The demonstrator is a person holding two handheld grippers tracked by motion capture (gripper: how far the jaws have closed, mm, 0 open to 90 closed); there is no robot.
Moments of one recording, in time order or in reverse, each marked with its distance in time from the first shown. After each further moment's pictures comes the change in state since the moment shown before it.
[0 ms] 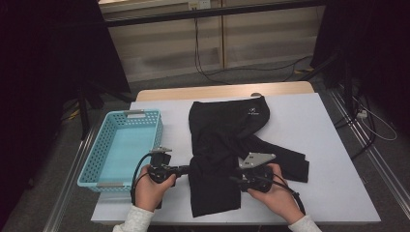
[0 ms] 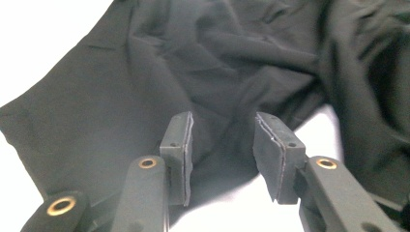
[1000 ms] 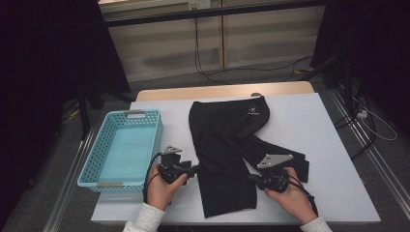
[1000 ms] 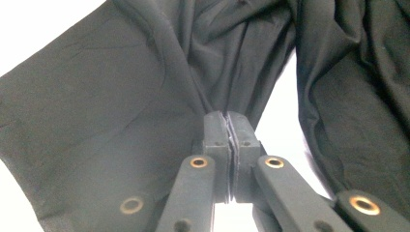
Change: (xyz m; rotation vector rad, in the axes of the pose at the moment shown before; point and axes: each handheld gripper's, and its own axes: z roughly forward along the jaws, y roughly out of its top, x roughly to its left) left arm -0.006 -0.001 0.042 -0.053 0.051 0.085; right arm -0.029 -0.034 -0.017 0.048 -0.001 0.108
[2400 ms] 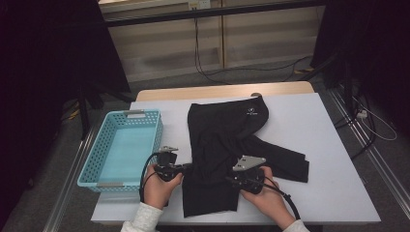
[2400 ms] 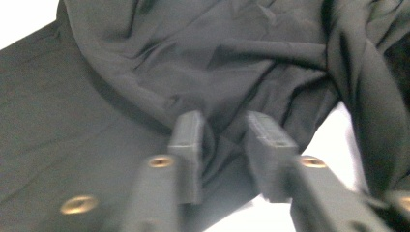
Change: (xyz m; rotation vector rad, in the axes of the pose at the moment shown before) left arm 0.003 0.005 -0.025 0.026 0.048 -0.086; right arm 0.038 0.027 0.040 -0.043 -0.048 -0.090
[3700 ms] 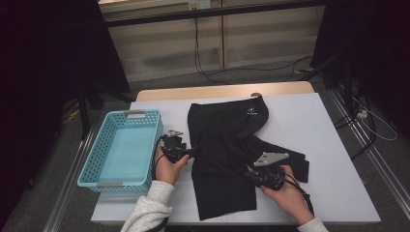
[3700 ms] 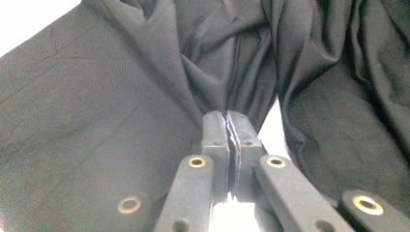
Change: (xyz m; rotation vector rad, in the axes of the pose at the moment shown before) left arm 0.028 0.039 0.056 -0.082 0.121 0.086; right arm -0.037 -0.023 -0.030 0.034 0.014 0.084
